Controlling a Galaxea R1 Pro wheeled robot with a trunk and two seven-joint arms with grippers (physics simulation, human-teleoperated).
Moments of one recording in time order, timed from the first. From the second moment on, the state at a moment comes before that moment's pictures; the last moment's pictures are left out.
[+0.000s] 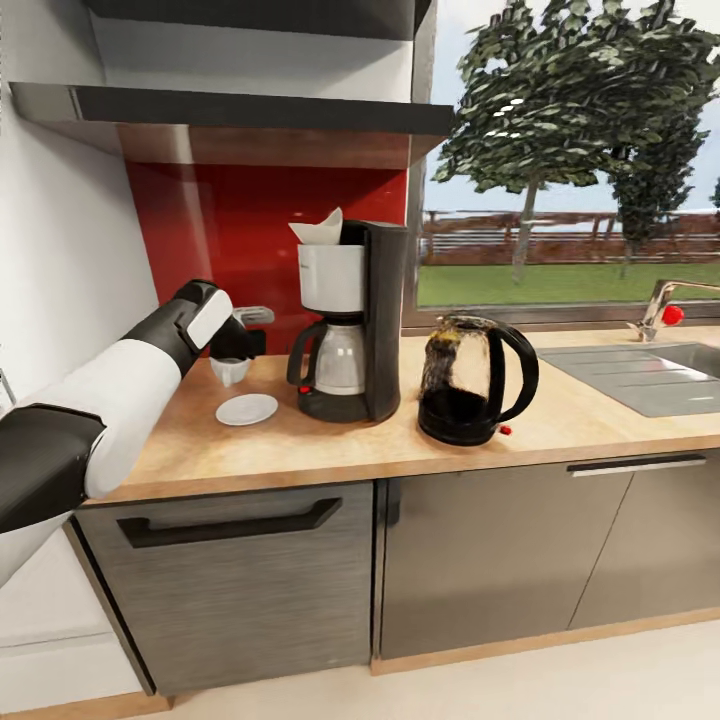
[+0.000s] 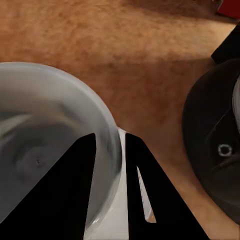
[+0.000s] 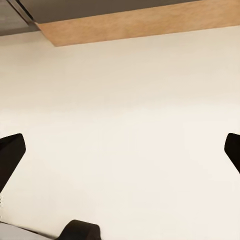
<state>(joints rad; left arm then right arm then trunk) -1.57 0.04 -0.28 -0.34 0.51 0.99 0.22 -0.22 -0.41 0.73 0.02 -0.98 -0.47 0.76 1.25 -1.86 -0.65</state>
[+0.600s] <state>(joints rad) -1.57 0.05 -0.28 -0.34 0.51 0.99 0.22 -0.22 -0.41 0.73 0.02 -0.98 -0.47 0.76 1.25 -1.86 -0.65</state>
